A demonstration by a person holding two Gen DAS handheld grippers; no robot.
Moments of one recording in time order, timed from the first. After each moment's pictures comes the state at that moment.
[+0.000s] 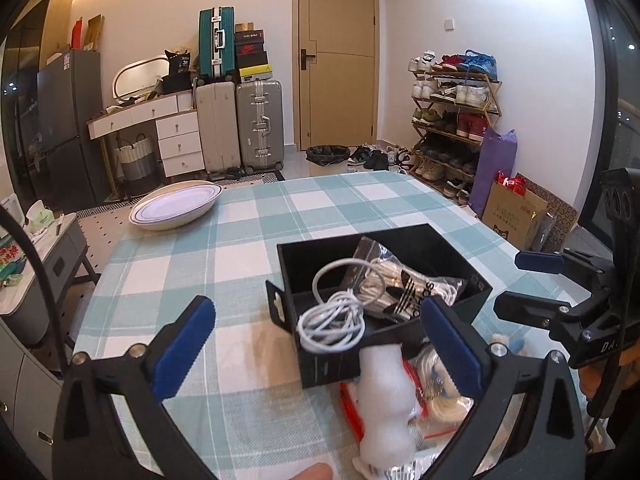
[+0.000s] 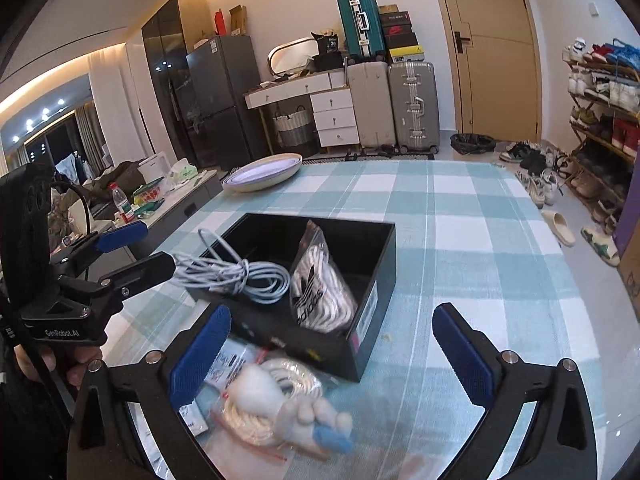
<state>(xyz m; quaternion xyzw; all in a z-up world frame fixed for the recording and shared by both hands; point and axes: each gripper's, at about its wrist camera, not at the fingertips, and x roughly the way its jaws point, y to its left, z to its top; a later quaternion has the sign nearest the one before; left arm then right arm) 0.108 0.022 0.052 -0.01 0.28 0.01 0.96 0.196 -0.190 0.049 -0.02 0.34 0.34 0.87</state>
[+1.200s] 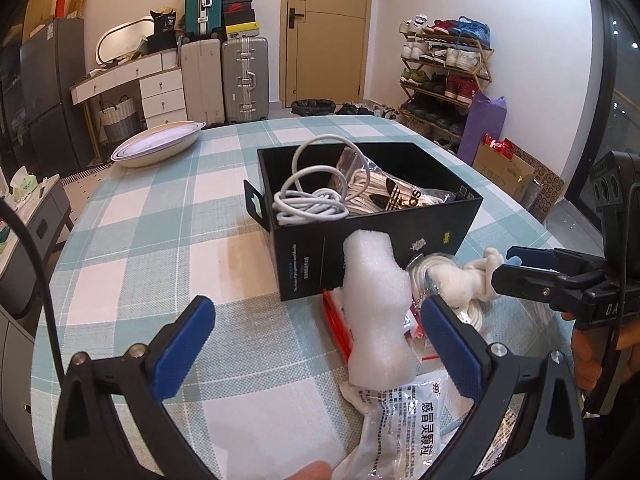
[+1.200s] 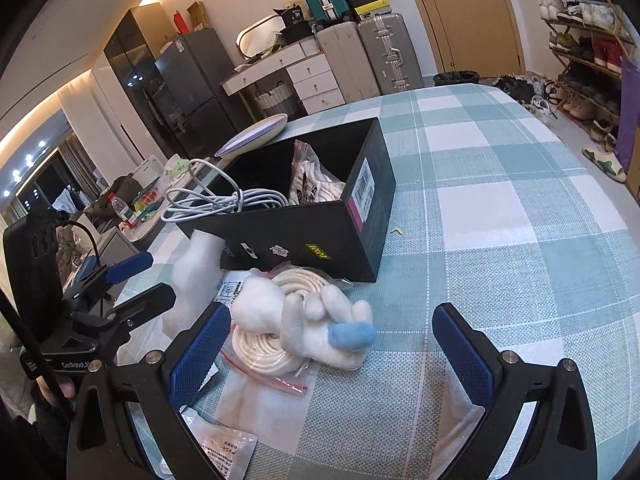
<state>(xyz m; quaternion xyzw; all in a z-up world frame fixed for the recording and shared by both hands) 0.086 0.015 0.004 -0.02 0.35 -0.03 0.94 0.174 -0.205 -0.002 0.06 0.43 0.32 0.84</state>
